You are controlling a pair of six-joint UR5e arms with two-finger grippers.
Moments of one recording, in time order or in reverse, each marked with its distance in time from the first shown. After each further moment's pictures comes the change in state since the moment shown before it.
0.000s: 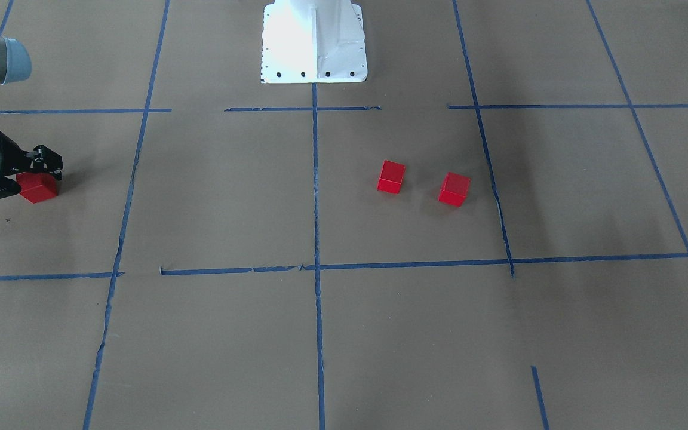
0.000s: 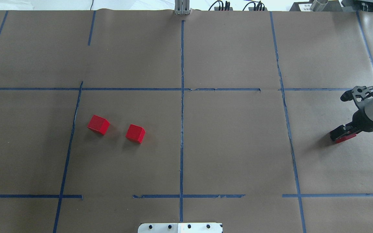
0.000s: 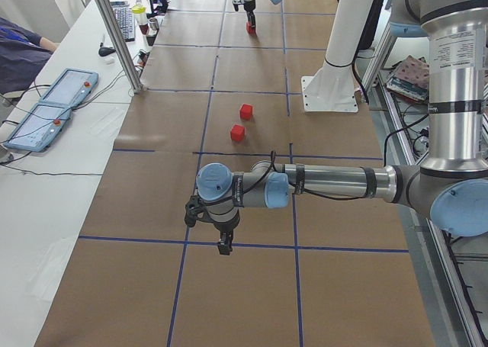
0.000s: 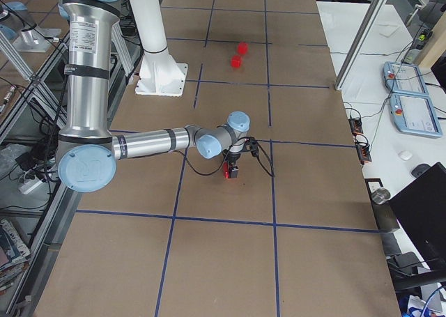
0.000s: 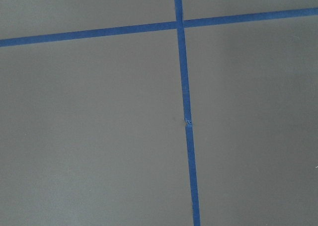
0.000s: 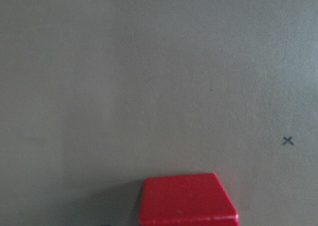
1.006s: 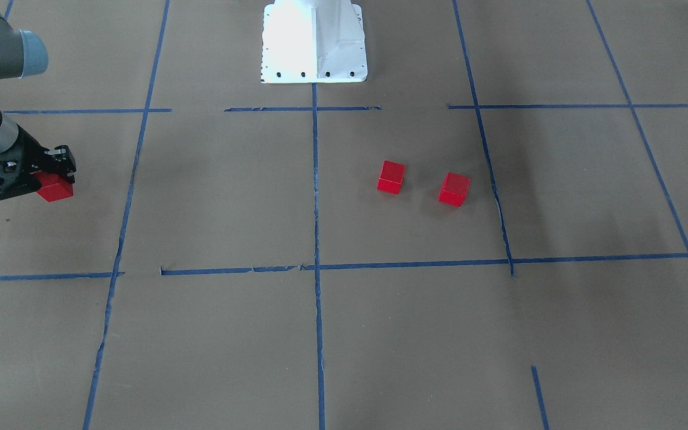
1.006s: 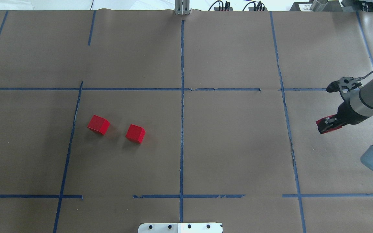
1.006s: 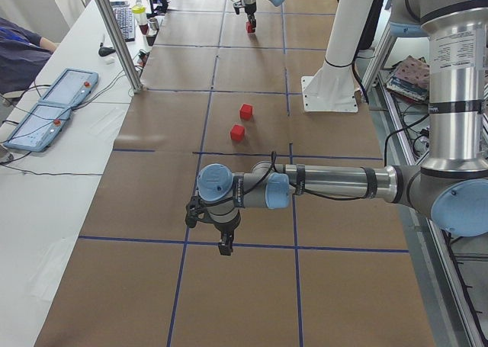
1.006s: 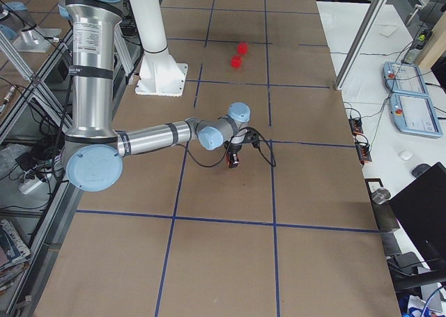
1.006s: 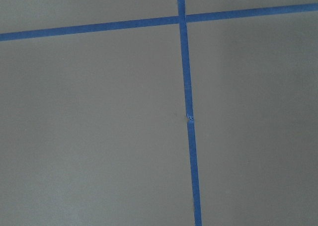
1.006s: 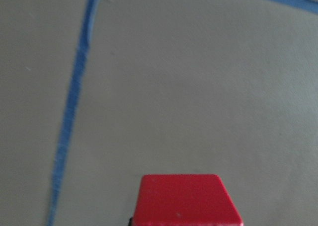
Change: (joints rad) left arm 0.000 0.001 0.000 -0.003 -0.001 0.000; right arm -0.018 0.122 0.124 -0.170 -0.010 0.099
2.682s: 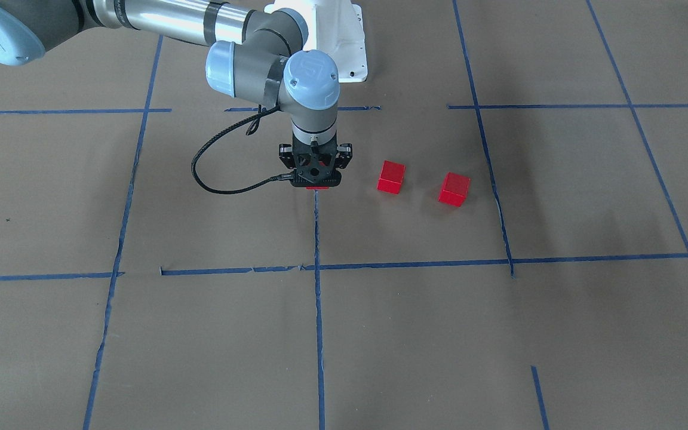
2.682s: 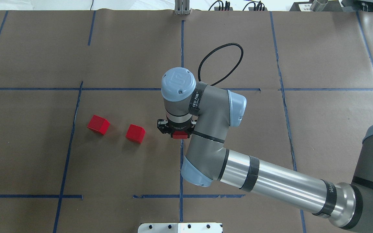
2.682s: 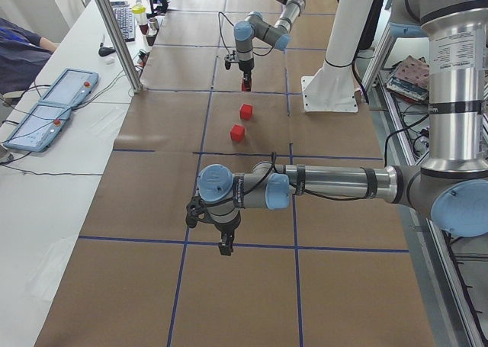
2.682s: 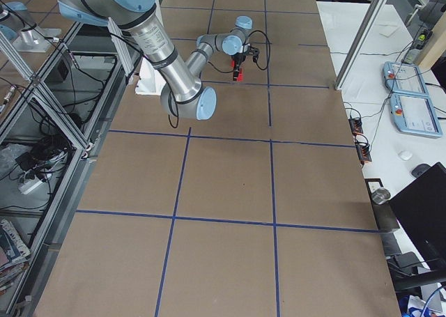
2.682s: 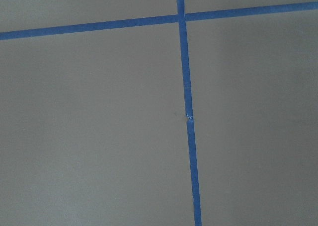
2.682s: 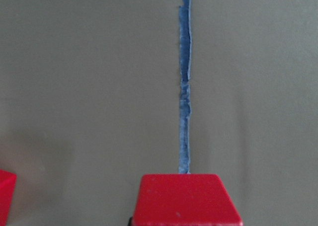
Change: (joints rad) left arm 0.004 0.001 0.000 0.000 0.000 0.000; right arm -0.408 0.852 -0.450 -0.207 -0.193 0.636
